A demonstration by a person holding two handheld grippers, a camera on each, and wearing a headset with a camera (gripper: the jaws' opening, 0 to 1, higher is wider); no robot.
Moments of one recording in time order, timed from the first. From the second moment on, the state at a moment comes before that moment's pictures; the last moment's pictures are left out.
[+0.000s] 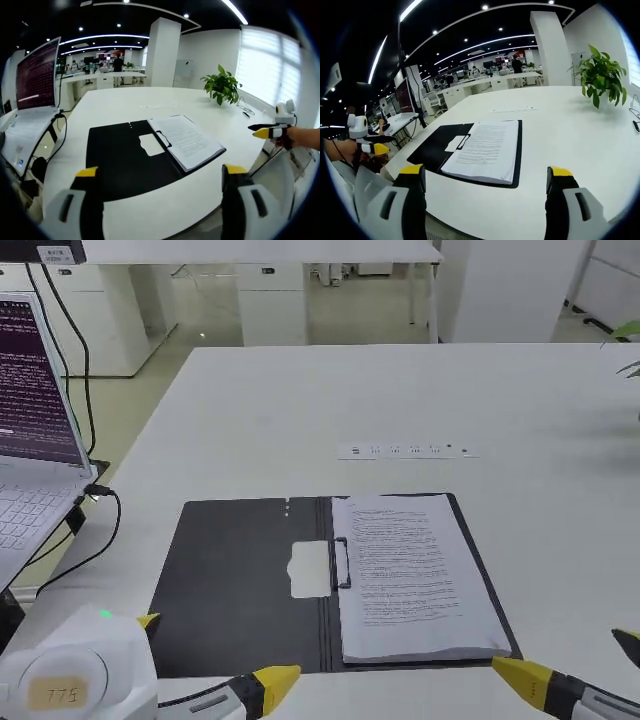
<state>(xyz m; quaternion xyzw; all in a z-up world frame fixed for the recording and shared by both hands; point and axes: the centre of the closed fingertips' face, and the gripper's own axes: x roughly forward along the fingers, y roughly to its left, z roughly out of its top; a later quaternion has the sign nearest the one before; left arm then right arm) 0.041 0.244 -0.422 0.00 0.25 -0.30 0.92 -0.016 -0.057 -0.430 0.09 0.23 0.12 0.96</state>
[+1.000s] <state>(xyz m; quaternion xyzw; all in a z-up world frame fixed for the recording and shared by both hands) 0.063 0.135 -0.461 0.04 0.27 -0.42 0.87 -0.017 -0.052 -0.428 0.11 0.22 0.10 0.96</state>
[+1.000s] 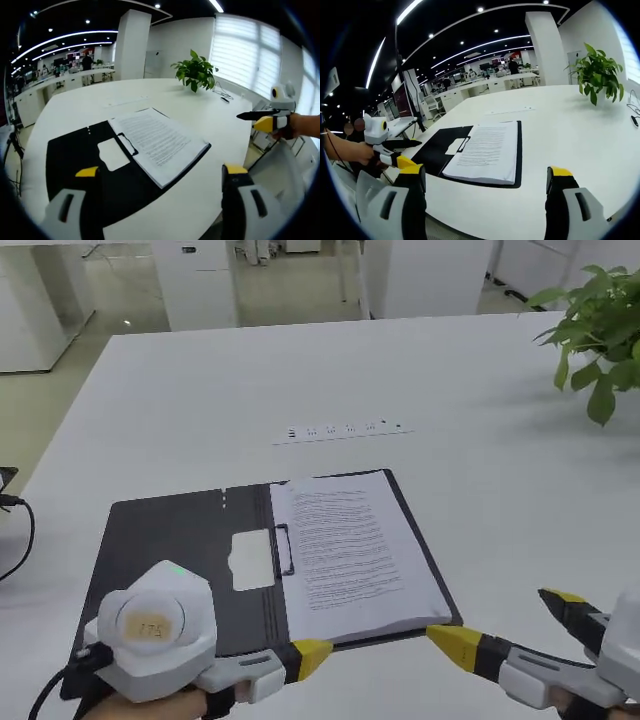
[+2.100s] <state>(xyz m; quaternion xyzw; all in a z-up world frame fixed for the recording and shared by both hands) 0.080 0.020 -0.501 0.04 0.26 -0.49 0.83 -0.017 -0.057 -0.428 0.13 0.22 0.07 0.96</state>
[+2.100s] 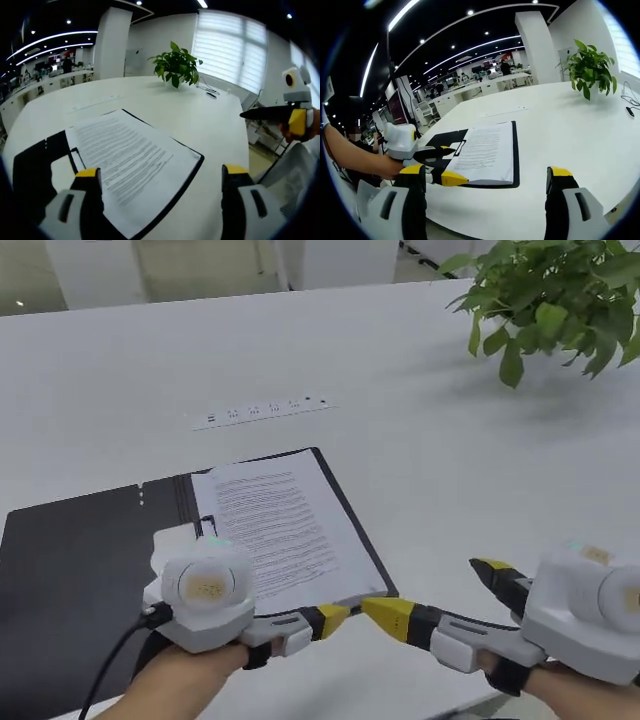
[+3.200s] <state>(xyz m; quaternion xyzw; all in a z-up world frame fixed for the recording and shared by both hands) 0.104 -0.020 -0.543 0.08 0.24 -0.46 0.85 -0.011 -0.057 -0.431 0.15 0.22 0.06 0.96</state>
